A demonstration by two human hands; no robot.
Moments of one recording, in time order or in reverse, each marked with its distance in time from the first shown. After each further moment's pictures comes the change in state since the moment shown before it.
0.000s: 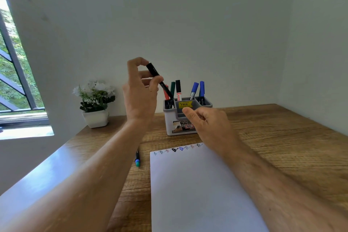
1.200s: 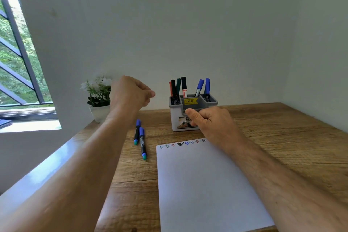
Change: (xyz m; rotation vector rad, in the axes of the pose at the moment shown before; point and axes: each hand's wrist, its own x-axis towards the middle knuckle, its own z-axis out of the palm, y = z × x) left_hand 0.016 0.006 -0.046 0.450 -0.208 -0.495; right_hand 0.001 0.004 0.004 -0.072 -0.087 -0.015
